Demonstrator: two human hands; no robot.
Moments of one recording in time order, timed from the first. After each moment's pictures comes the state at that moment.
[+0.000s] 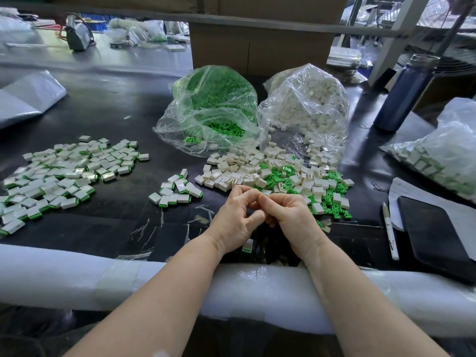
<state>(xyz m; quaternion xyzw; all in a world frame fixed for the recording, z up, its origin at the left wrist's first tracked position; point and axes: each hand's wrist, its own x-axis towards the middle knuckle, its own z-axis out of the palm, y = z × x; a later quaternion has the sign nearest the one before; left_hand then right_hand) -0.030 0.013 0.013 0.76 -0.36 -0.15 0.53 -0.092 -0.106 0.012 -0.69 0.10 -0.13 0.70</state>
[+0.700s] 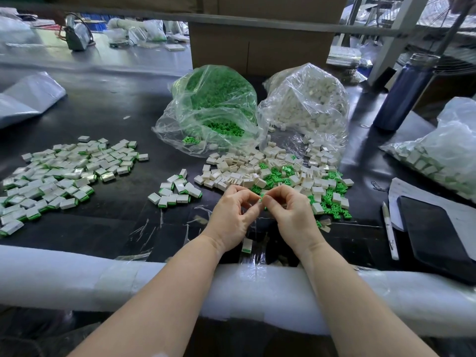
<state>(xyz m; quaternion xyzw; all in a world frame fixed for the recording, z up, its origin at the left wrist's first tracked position) -0.027 0.011 0.011 0.78 -0.32 -0.08 0.53 -0.091 -0.107 0.011 -0.81 0.15 -0.23 0.52</state>
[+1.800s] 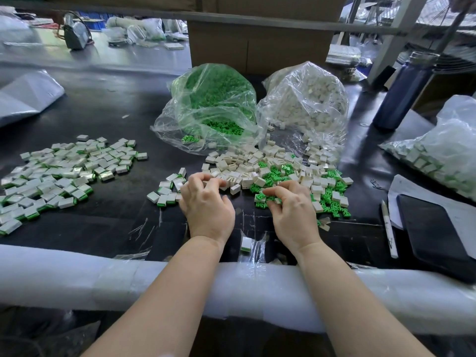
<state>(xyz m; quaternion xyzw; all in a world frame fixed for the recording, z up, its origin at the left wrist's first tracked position) -0.022 0.016 0.008 0.91 -0.12 0.14 0.38 -0.088 -0.111 0.004 -0.92 0.18 -0.24 0.24</state>
